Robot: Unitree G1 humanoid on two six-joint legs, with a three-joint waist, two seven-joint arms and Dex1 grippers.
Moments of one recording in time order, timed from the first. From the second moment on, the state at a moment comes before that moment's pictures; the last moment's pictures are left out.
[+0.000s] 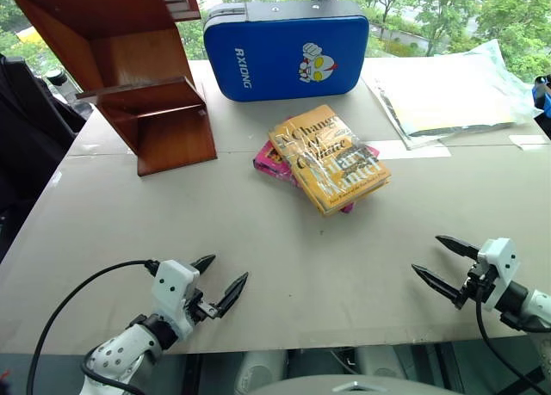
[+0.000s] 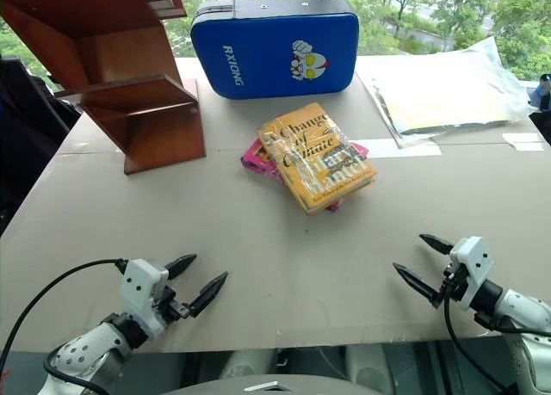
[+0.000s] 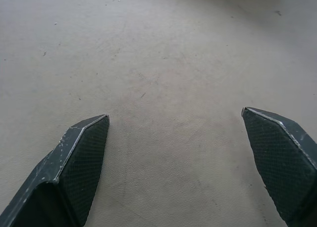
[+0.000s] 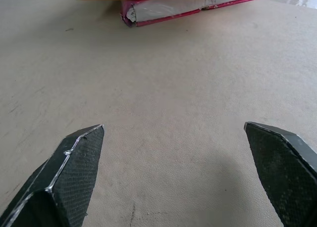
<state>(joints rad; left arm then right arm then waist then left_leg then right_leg) 0.56 0.45 0.19 -0.50 -0.36 0.19 -0.63 0.30 -0.59 -0.25 -0.18 0.44 0.06 0.93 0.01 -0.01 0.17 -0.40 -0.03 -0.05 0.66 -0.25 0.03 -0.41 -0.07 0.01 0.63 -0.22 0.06</state>
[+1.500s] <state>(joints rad) 0.11 0.84 0.42 -0.50 -0.67 0.54 -0.82 -1.21 -0.25 0.06 1.21 0.01 0.07 0.57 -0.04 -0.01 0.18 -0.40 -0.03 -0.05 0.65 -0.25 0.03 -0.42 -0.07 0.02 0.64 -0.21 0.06</state>
